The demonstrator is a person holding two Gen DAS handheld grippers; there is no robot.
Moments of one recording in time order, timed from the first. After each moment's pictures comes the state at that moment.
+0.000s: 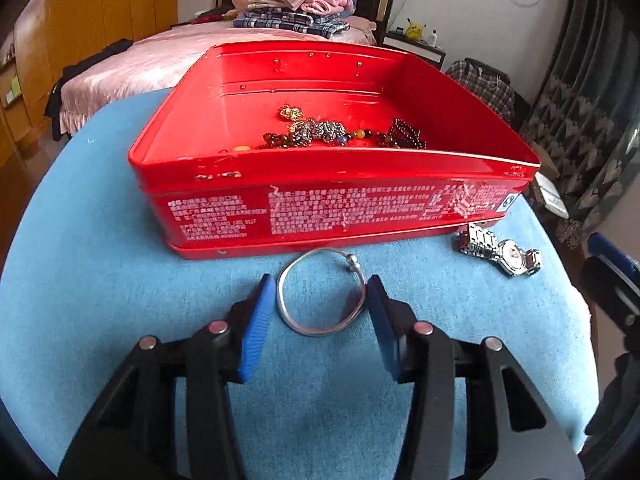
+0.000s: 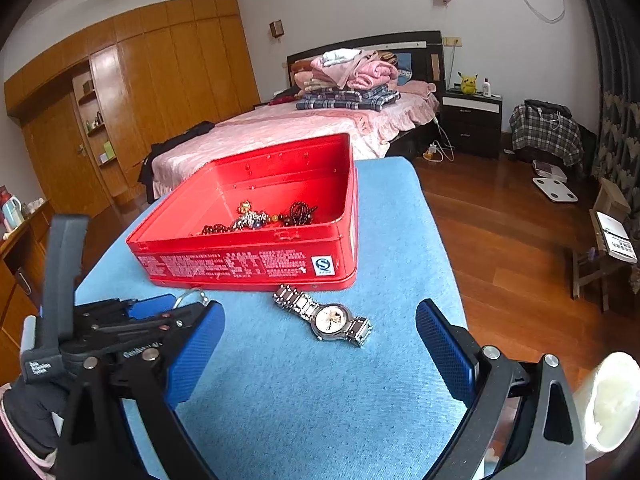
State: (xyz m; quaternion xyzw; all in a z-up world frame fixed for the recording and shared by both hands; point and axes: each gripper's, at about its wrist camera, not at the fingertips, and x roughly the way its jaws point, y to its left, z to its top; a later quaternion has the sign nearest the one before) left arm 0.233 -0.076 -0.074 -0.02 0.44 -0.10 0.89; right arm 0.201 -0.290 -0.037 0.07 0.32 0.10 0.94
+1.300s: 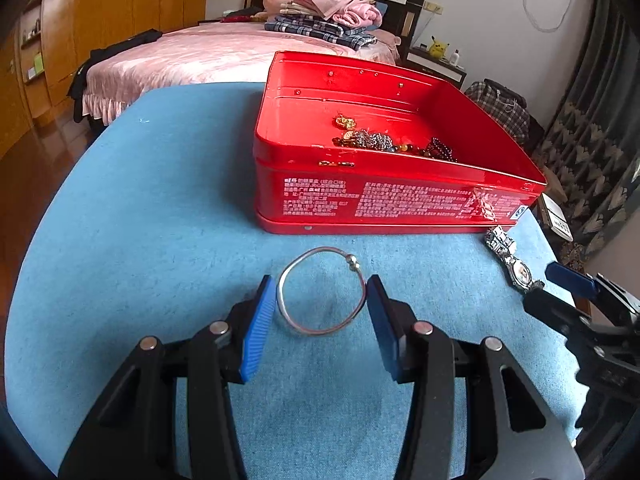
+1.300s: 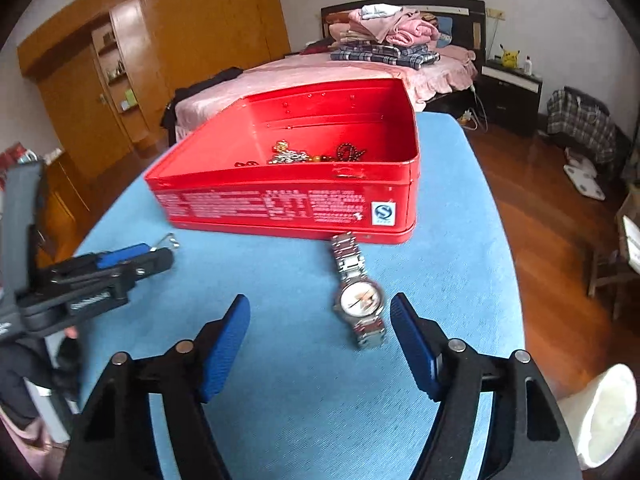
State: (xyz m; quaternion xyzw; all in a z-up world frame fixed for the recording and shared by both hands) left arm 0.210 -0.030 -0.061 -0.05 0.43 -0.07 0.90; right arm 0.211 -0.255 -0.055 0.02 0.40 0.15 0.91
